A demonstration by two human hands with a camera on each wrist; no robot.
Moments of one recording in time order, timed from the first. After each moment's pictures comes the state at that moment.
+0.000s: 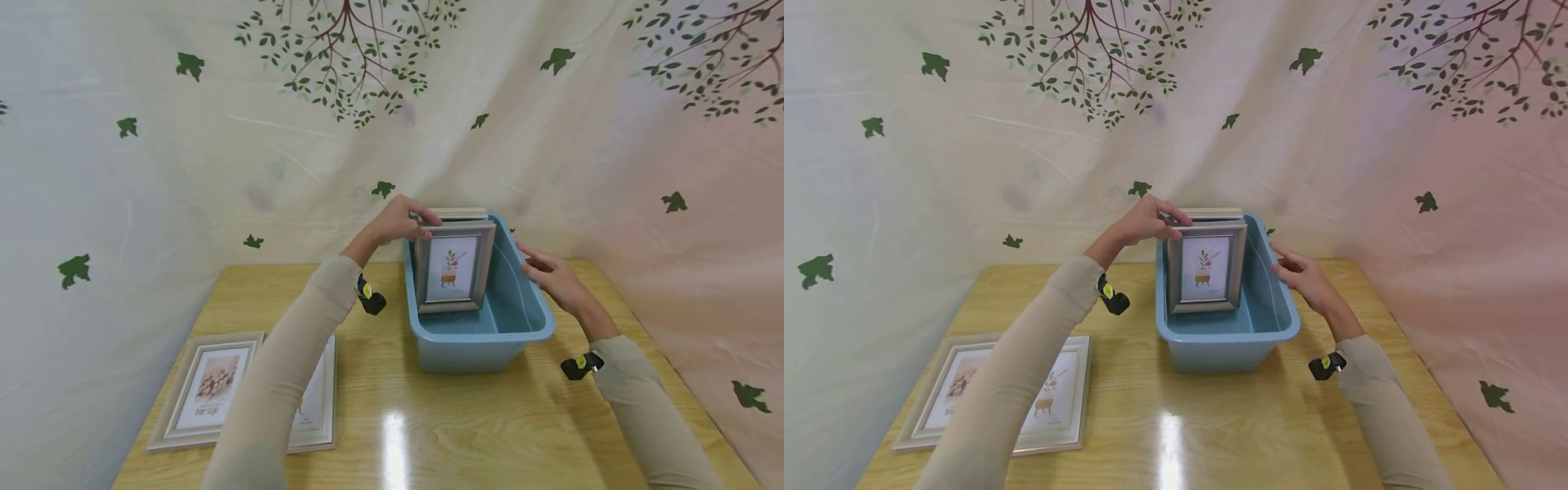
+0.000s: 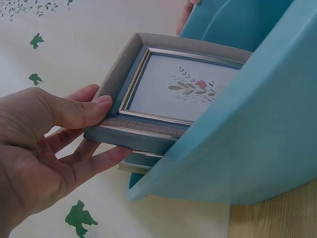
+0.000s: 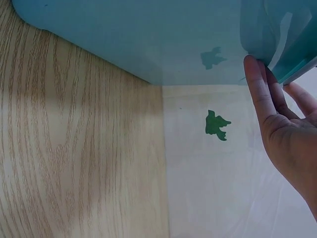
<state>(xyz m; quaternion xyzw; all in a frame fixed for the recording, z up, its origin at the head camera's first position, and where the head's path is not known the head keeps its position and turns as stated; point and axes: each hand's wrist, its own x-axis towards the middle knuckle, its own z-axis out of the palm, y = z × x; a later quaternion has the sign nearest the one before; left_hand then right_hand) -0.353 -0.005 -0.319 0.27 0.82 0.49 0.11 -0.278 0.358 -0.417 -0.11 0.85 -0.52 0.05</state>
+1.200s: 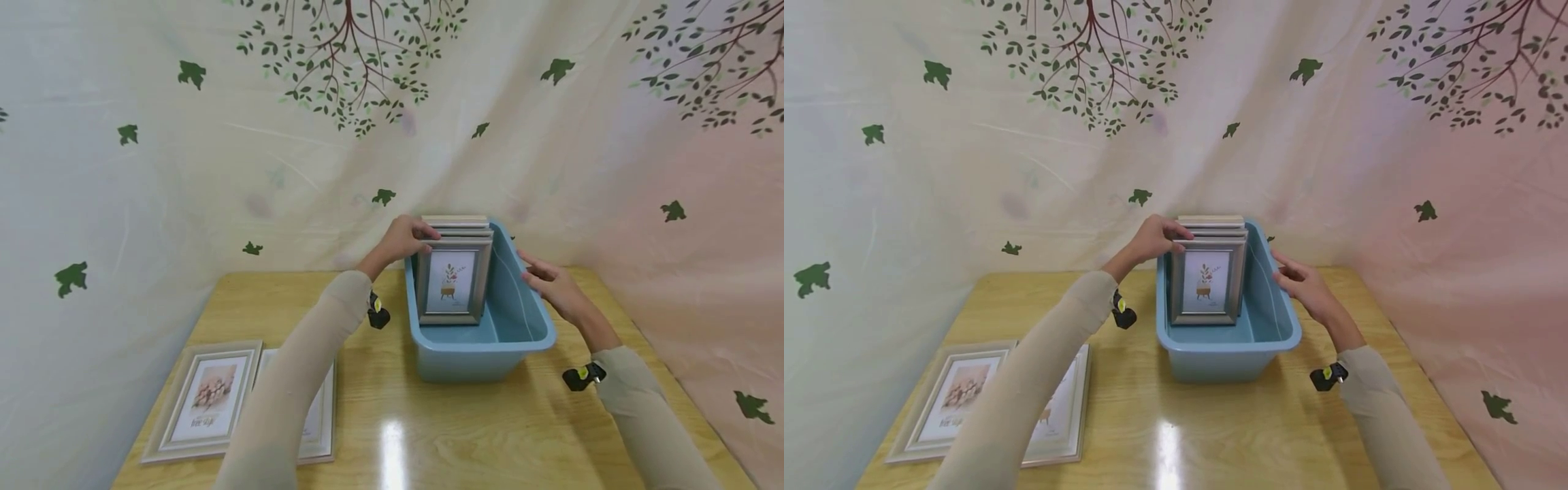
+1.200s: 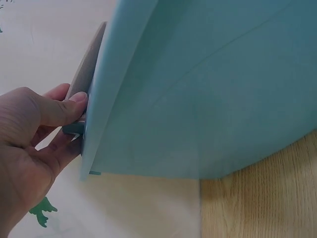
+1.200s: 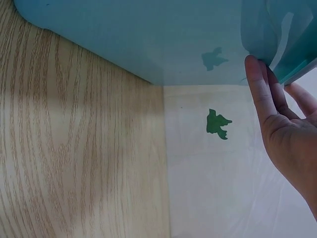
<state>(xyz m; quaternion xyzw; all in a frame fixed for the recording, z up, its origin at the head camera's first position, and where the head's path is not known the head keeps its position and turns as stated) -0.368 0.006 -0.360 0.28 0.86 0.42 0.03 -0.275 0.356 -0.418 -0.11 0.85 -0.52 0.05</state>
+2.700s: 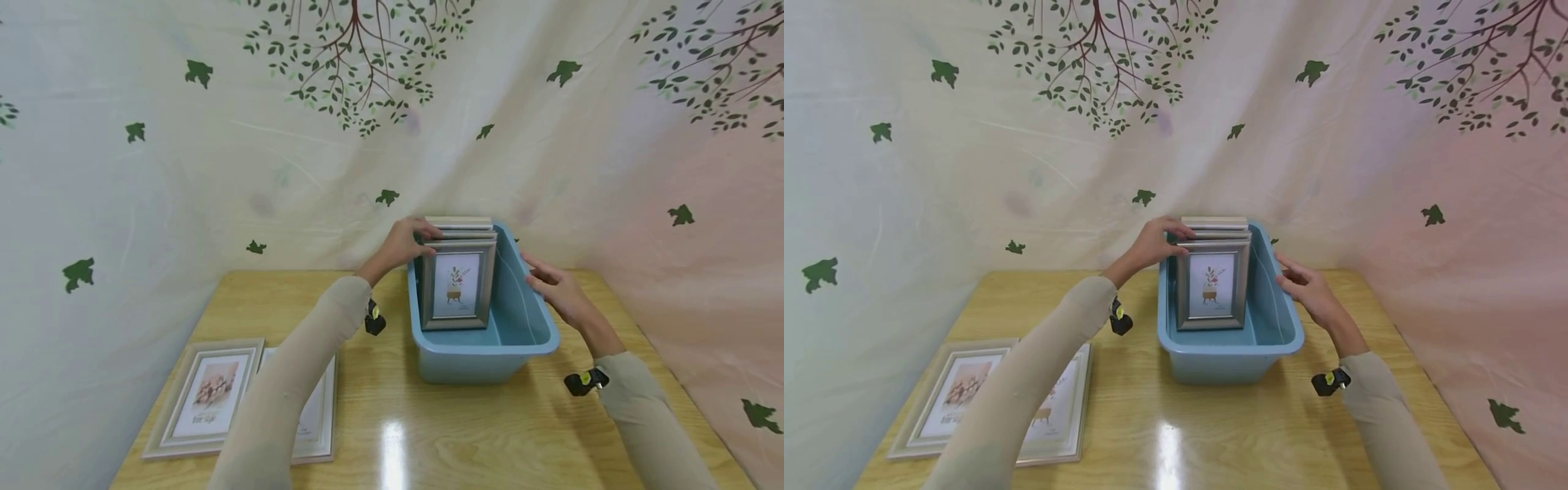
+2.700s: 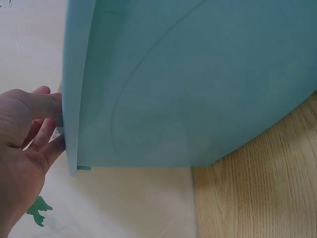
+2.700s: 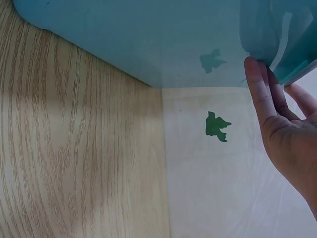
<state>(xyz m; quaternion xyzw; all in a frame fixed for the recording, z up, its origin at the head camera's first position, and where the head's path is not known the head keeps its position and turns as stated) -0.367 0.003 -0.374 0.30 0.86 0.41 -0.04 -0.275 0.355 -0.422 -0.14 0.82 -0.55 0.03</state>
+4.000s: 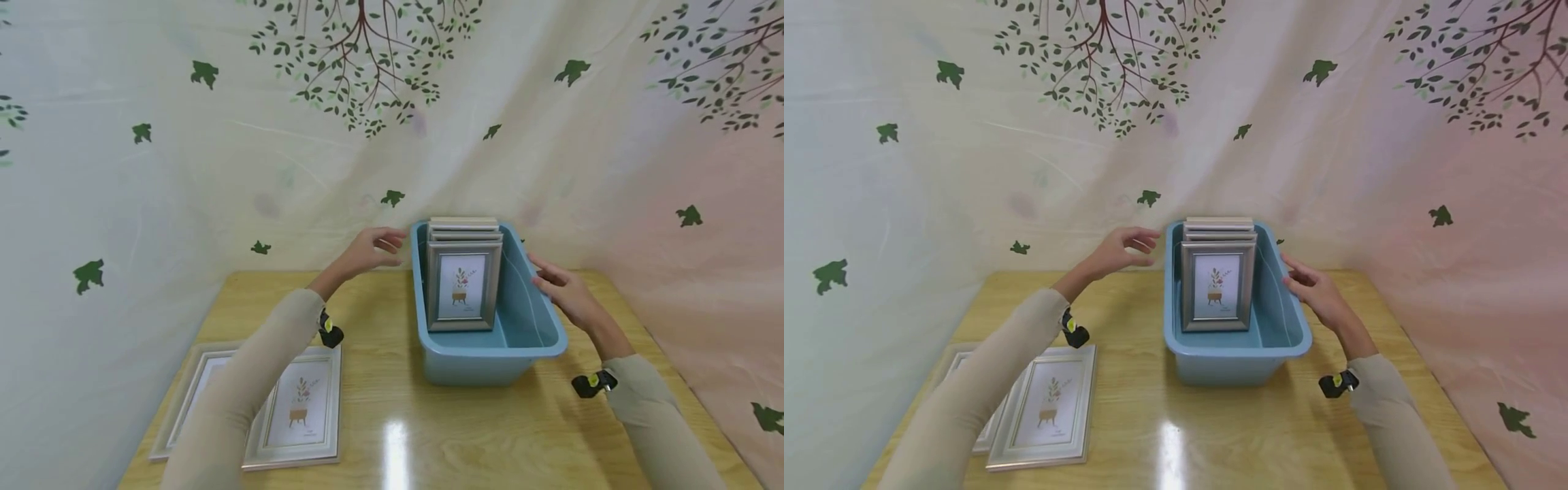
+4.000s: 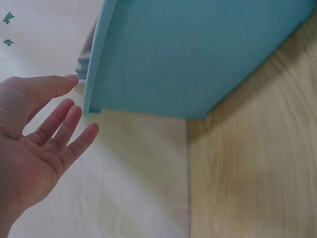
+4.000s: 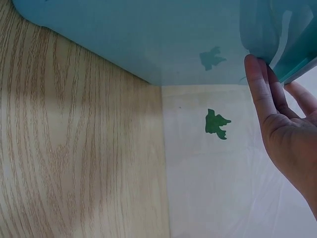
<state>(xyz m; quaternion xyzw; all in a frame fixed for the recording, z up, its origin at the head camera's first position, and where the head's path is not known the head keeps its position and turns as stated) -0.349 -0.081 -0.374 0.29 0.81 0.51 0.06 -0.274 0.357 -0.419 -0.13 0.84 -0.53 0.05</state>
